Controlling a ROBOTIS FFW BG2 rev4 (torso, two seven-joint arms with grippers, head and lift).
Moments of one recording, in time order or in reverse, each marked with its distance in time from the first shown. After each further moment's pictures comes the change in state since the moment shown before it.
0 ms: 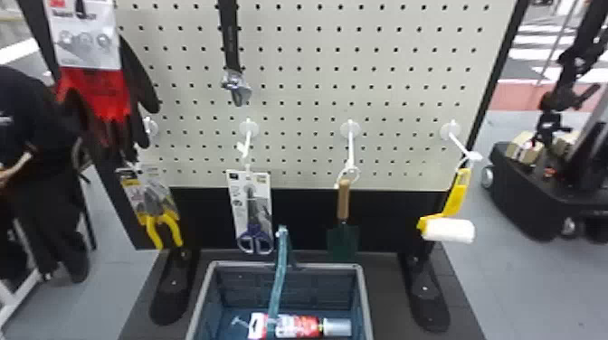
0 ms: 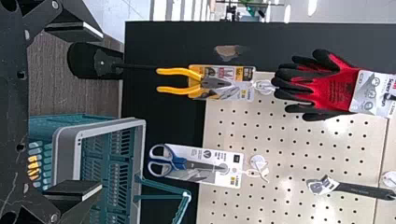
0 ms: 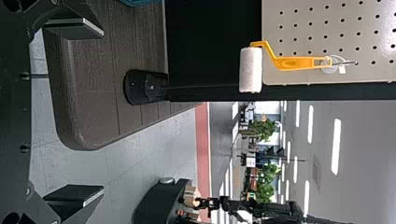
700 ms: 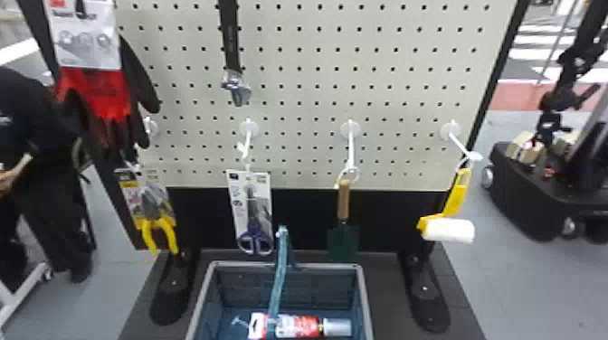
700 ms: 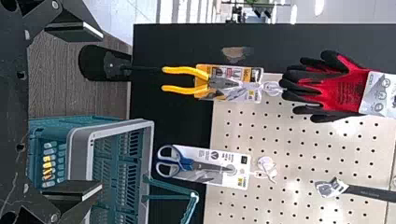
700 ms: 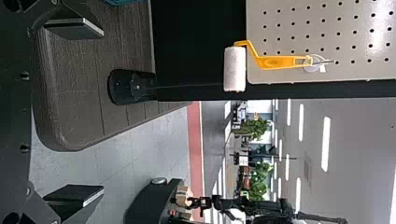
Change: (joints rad) left arm 0.018 -0.001 0.005 -0.003 -0.001 0.008 0.000; right arm 0.007 0.000 -0.002 -0.037 -0.007 0.000 -0.002
